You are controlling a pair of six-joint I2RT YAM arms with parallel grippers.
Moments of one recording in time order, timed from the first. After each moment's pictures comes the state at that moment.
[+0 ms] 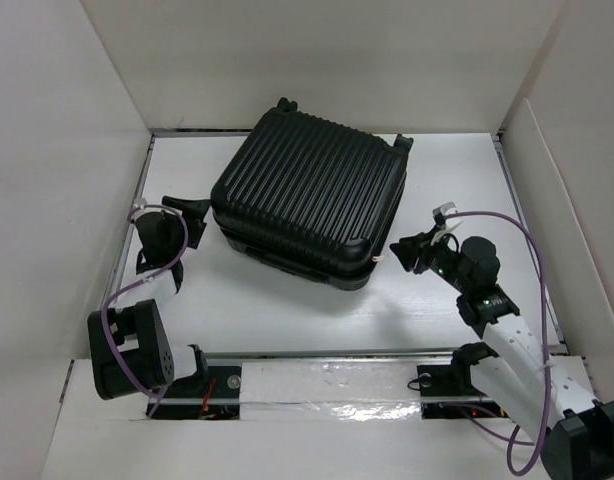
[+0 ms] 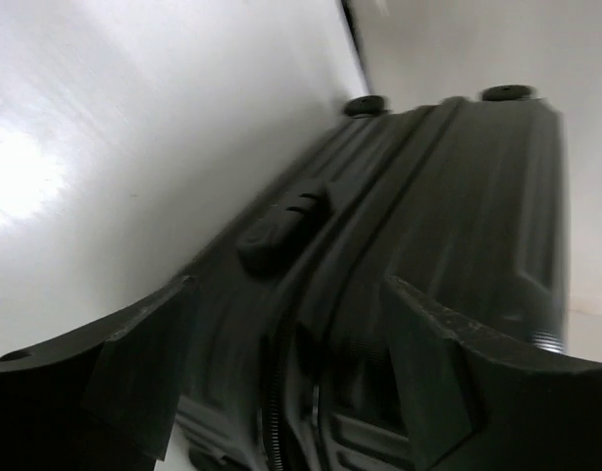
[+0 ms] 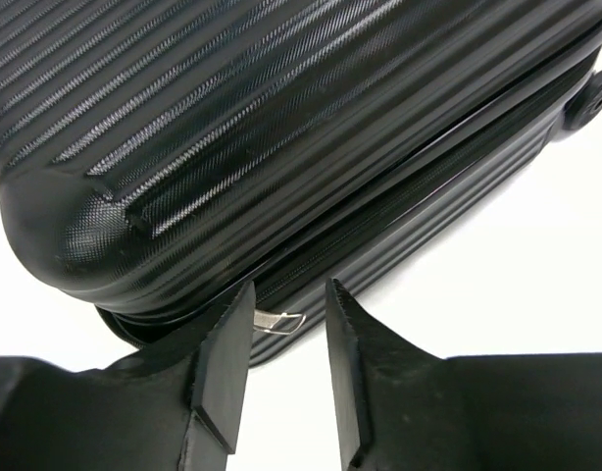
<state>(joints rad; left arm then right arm) 0.20 1.28 0.51 0.37 0.27 -1.11 0.29 0.72 0.41 0.17 -0.37 0.18</state>
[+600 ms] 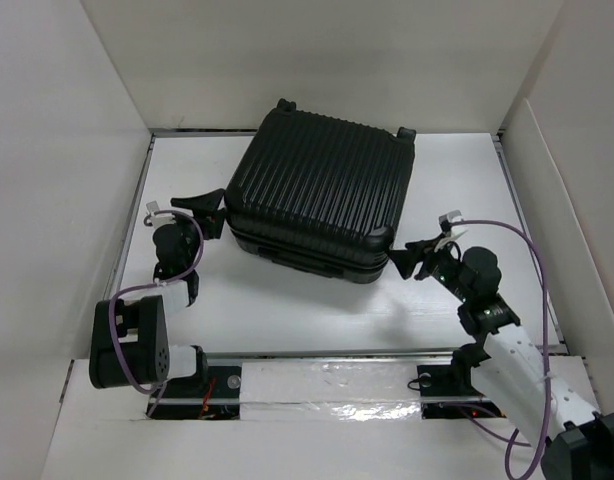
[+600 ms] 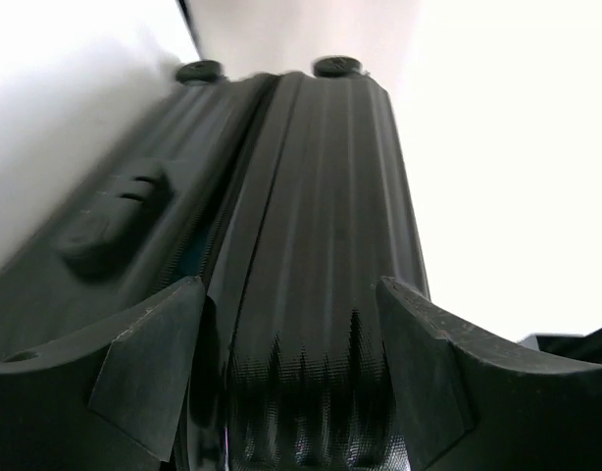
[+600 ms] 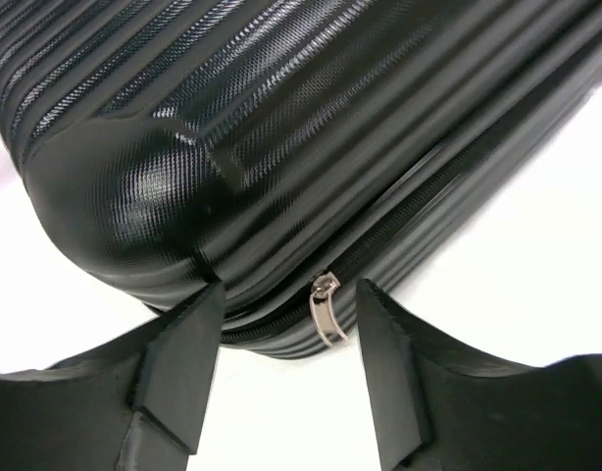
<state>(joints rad) 0.07 1.33 0.35 0.91 0.25 -1.47 0.30 0.69 0.36 0.17 -0.35 0.24</state>
